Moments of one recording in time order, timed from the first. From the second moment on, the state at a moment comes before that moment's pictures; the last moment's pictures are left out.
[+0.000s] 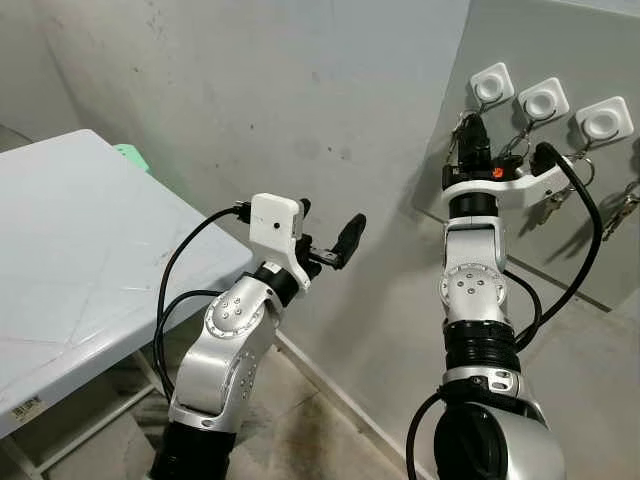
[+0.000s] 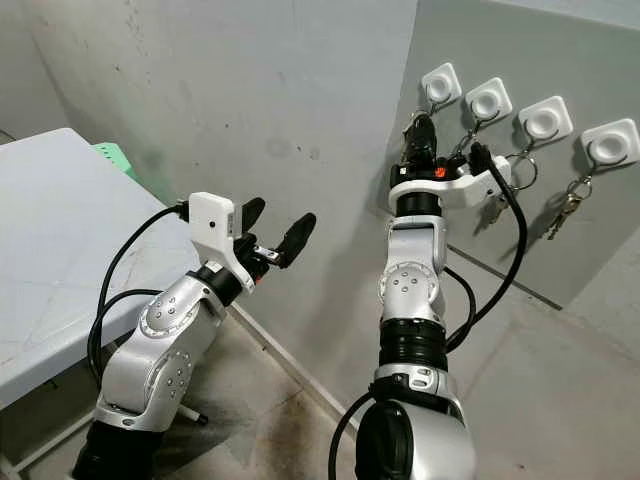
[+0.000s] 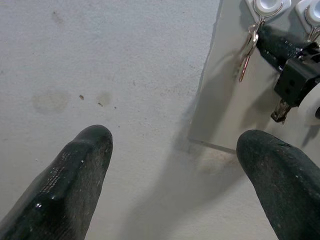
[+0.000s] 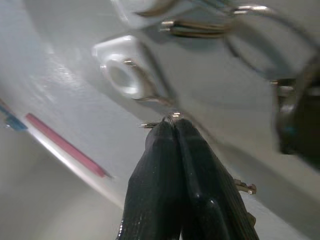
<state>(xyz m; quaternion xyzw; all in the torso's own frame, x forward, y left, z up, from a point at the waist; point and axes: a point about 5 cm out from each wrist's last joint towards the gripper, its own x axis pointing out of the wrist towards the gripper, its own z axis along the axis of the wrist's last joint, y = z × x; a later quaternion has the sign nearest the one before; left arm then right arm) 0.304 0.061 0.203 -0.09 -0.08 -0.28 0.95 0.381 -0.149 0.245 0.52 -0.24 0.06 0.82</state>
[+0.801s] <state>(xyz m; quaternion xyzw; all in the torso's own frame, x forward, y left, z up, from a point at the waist) 0.304 0.062 0.205 -0.09 -0.09 -0.27 0.95 0.374 -0.133 0.224 0.36 -0.22 0.10 0.90</state>
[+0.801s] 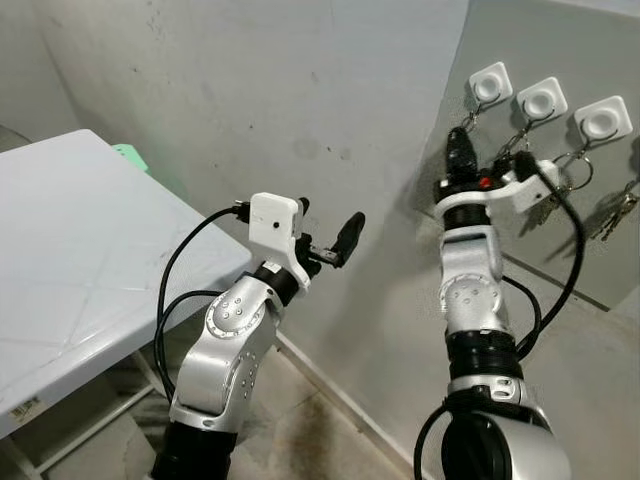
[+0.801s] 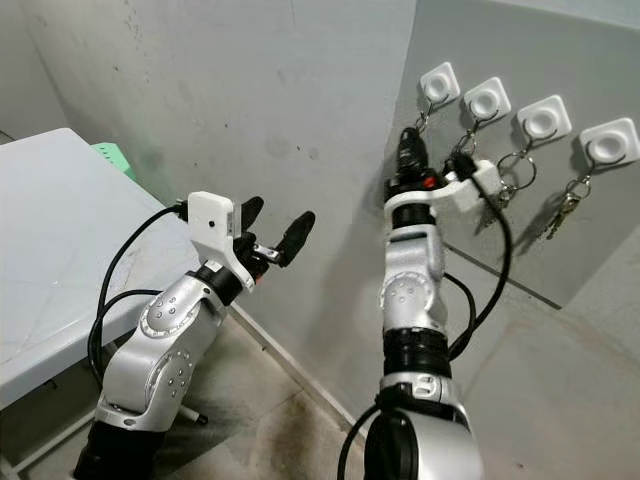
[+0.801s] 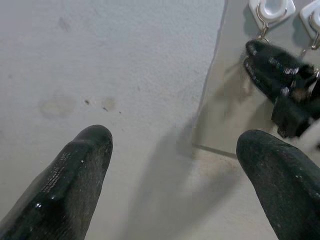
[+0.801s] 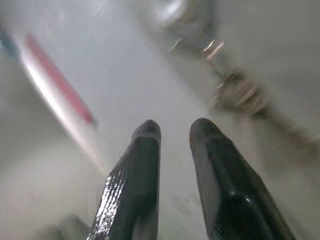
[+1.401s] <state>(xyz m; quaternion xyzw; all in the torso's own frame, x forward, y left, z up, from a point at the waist) 0.304 0.086 0.113 -0.05 -0.02 -0.18 0.98 0.333 -0.138 0.106 0.12 -0.09 0.11 0.98</state>
